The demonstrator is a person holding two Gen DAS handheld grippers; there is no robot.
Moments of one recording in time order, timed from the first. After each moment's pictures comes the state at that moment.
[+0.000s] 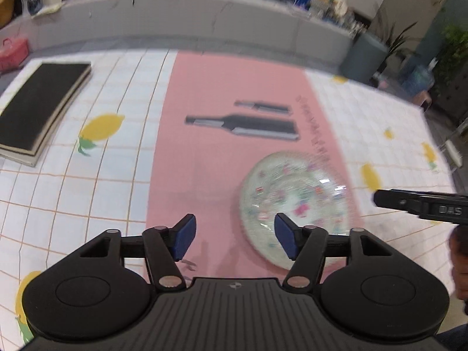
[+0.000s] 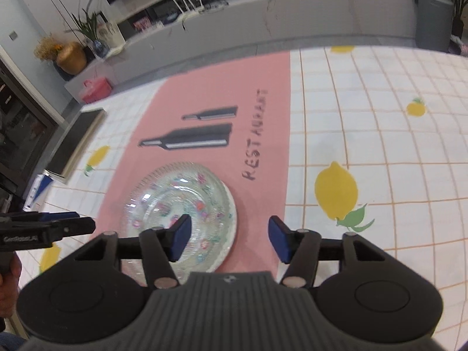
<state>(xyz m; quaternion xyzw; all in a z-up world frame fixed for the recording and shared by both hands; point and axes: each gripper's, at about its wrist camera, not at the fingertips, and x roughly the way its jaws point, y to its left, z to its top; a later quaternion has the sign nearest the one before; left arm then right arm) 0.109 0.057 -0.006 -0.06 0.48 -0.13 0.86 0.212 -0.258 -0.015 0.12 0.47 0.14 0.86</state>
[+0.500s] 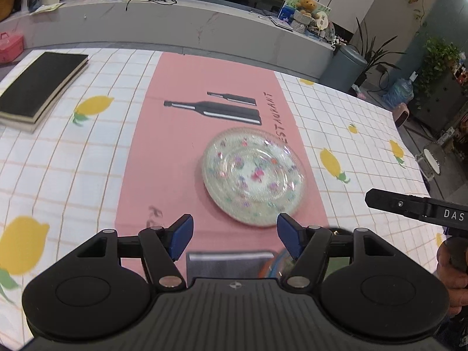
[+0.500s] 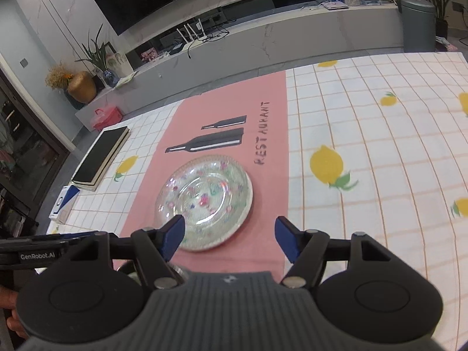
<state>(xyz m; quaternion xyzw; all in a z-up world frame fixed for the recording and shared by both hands) 0.041 0.046 -0.005 -0.09 0.47 -0.15 0.87 0.128 -0.270 0.006 0.16 0.43 0.14 0.88</state>
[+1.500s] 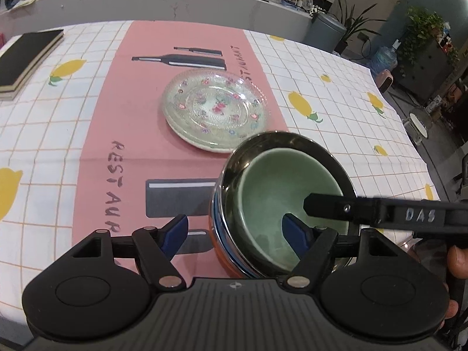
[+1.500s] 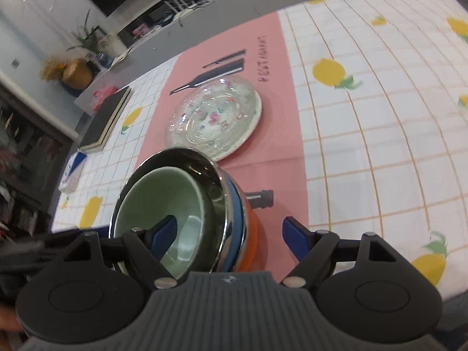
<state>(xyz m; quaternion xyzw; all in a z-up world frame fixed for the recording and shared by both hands) -0.013 0.010 -0.030 -0.06 0.50 -0.19 0.84 0.083 -0.252 -0.041 0.23 0.50 0.13 0.83</state>
